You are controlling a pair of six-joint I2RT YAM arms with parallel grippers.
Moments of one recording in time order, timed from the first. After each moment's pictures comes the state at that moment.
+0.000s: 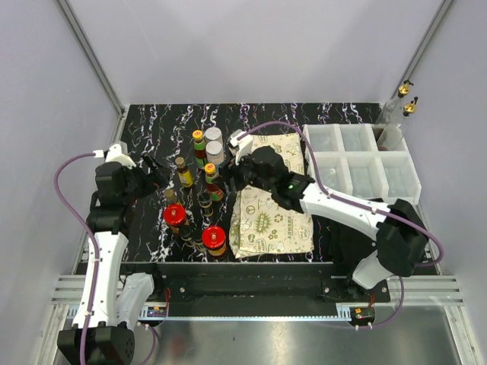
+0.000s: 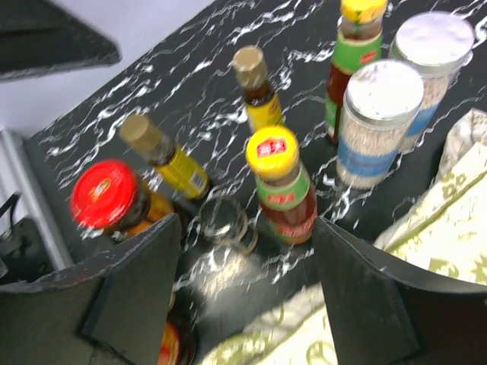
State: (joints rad) left arm 0.09 0.77 0.79 -0.47 0.20 -0.45; right arm 0.90 1.54 1.15 0.11 -0.08 0.21
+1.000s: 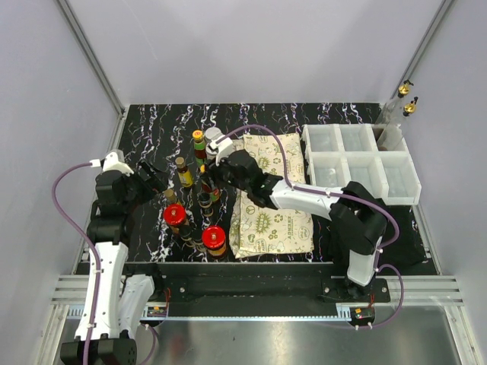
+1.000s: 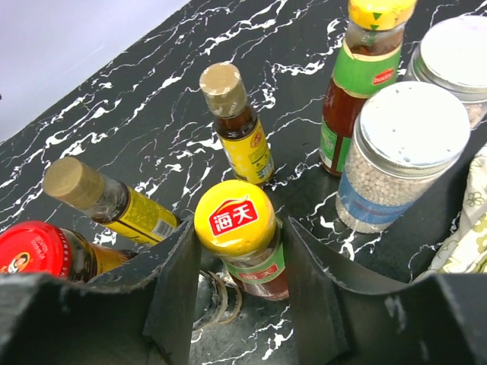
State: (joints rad) left arm 0.09 0.69 0.73 -0.48 0.15 -0.51; right arm 0.93 1.85 1.27 0.32 0.01 0.19
